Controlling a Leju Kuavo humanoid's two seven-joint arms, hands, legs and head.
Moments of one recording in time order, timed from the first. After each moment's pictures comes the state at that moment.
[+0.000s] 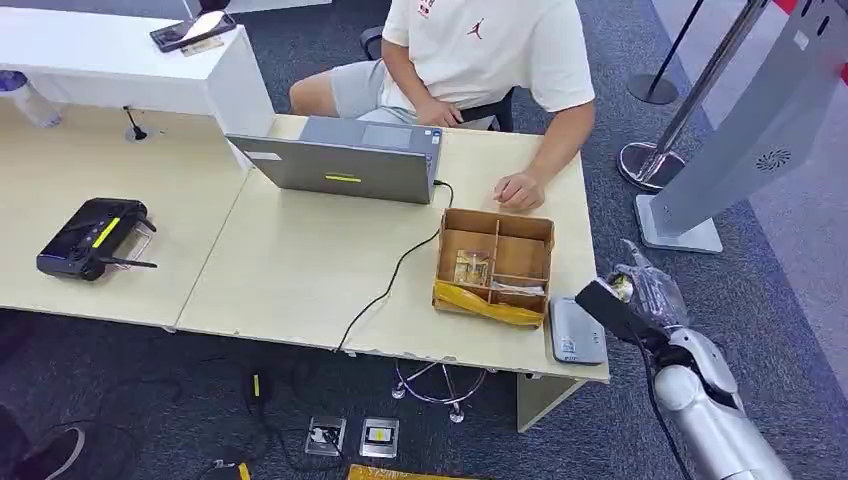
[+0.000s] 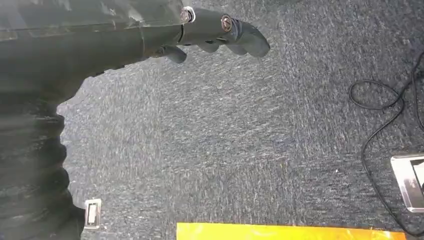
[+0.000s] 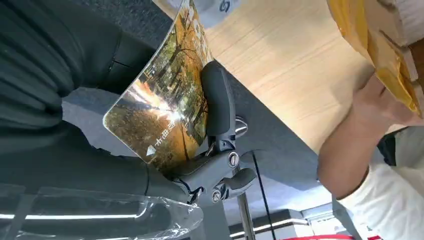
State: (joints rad) left arm -0.14 0.18 -0.78 -0.19 0.48 0.51 -0.12; right arm -0.50 -0.38 0.51 -0.93 0.64 -0.10 -0.12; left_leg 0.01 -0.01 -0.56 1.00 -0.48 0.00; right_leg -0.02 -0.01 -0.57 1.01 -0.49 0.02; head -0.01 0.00
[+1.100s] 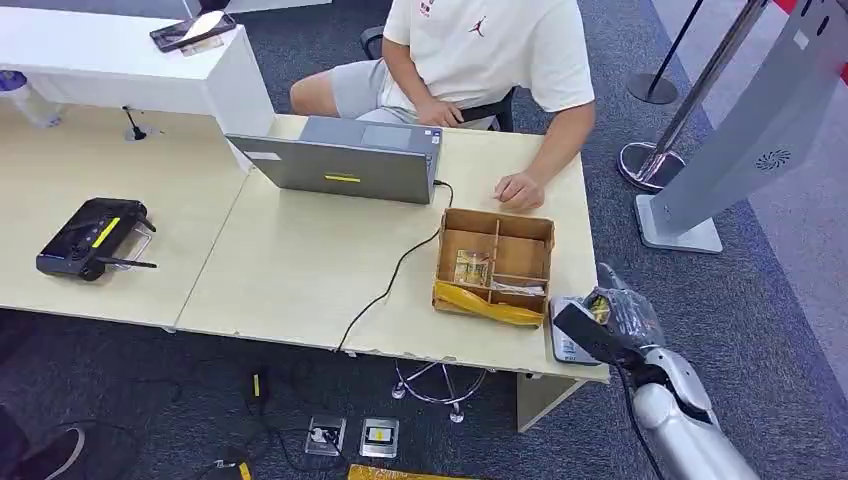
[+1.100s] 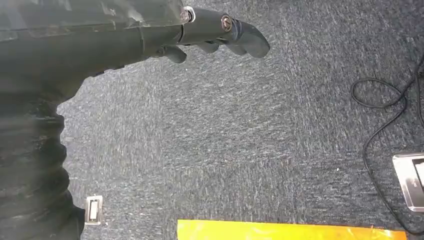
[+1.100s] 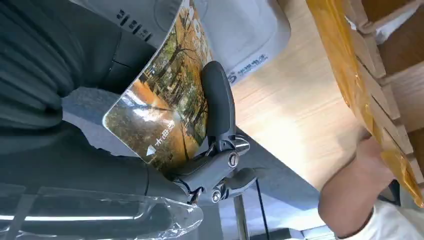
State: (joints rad) left arm -0.14 0.17 -0.78 -0.19 0.49 0.51 -0.11; right arm -0.47 -0.33 0.55 -0.85 0.66 -0.14 -0.14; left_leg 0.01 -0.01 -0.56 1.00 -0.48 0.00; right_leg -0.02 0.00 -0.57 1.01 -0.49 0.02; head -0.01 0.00
